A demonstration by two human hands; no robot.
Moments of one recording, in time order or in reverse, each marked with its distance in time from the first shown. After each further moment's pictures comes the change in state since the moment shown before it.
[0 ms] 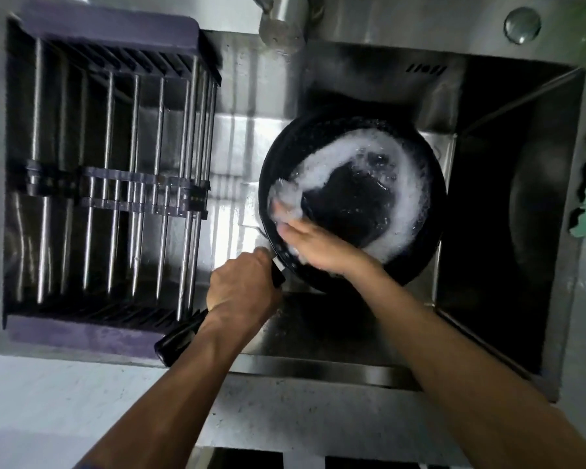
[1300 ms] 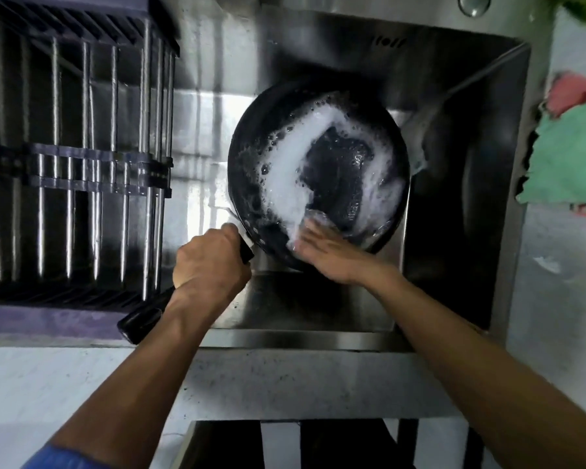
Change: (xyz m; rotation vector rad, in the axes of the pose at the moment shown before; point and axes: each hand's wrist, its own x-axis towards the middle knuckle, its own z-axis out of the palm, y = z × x) left_hand 0.003 -0.003 0.006 0.025 0.036 -0.019; right_hand -0.066 0.038 -0.019 -0.487 -0.073 0.179
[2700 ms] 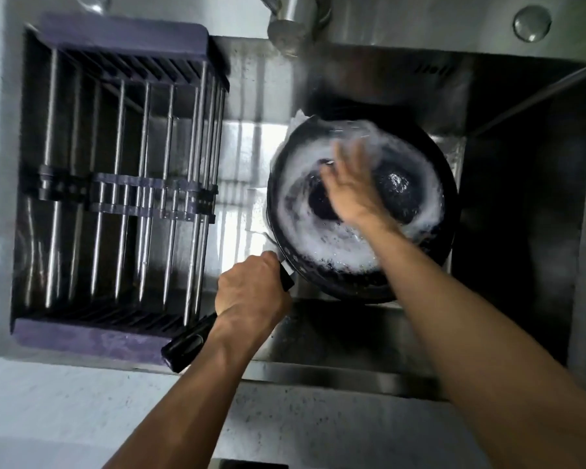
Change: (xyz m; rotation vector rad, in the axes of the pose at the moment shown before) left_hand 0.002 0.002 0.005 -0.020 -0.001 -0.015; right_hand 0.099 -0.029 -0.055 0.200 0.479 0.059
